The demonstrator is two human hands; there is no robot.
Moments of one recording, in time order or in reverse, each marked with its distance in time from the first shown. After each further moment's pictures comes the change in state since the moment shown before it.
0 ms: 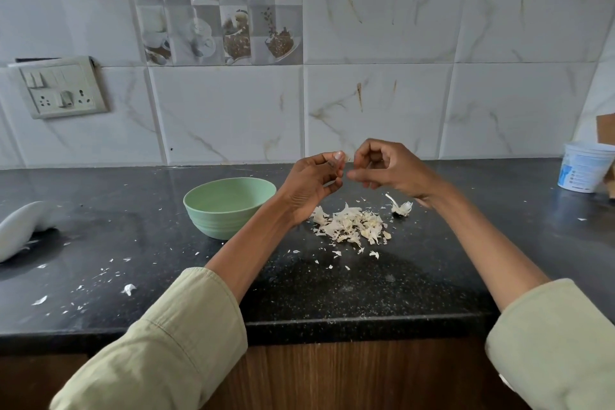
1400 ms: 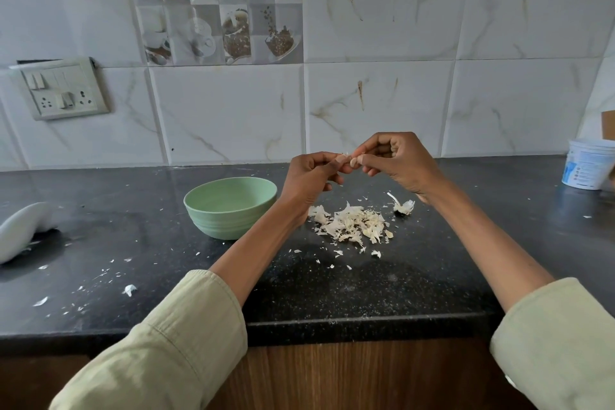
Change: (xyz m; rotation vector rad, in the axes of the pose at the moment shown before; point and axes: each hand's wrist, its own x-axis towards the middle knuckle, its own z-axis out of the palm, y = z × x) left_hand 0.001 -0.005 -0.002 0.434 0.220 0.146; right_hand 0.004 0.001 0.001 0.047 0.182 -0.093
